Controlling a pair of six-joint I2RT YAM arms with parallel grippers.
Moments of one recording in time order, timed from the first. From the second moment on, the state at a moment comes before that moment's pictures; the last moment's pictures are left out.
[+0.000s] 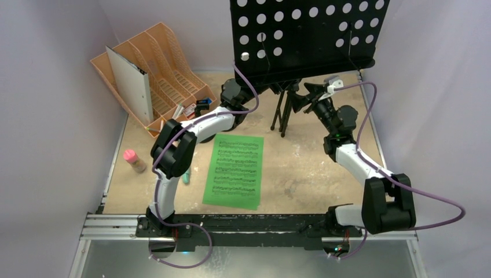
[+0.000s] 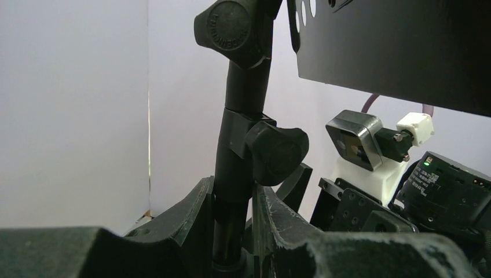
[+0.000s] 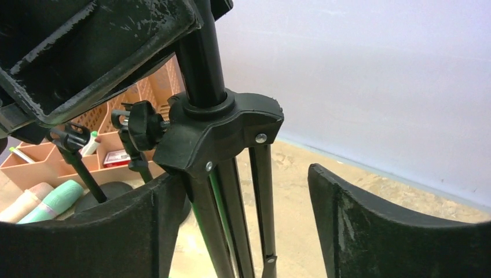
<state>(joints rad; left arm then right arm) -0.68 2.08 1.61 1.11 0.48 -0.45 0.14 1.31 0.70 0.87 -0.43 0.20</state>
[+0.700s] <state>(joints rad) -0.69 2.08 1.61 1.11 0.49 -0.46 0.14 1.53 0.70 1.14 -0.49 0.27</state>
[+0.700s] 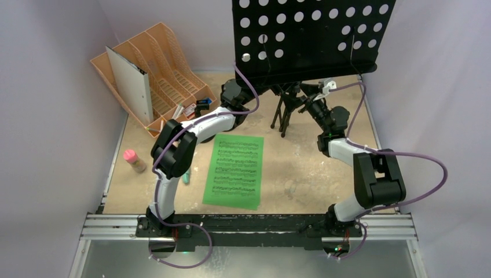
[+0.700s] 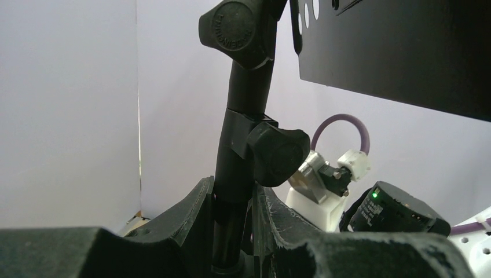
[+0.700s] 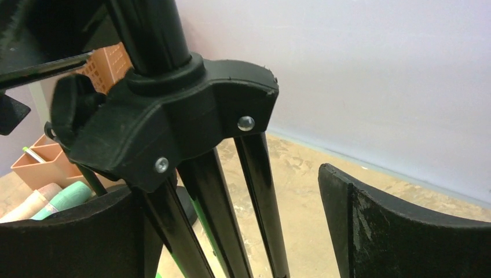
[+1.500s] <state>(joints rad) -0.69 2.08 1.61 1.11 0.48 -0.48 0.22 1.62 0.70 1.29 -0.31 0.33</state>
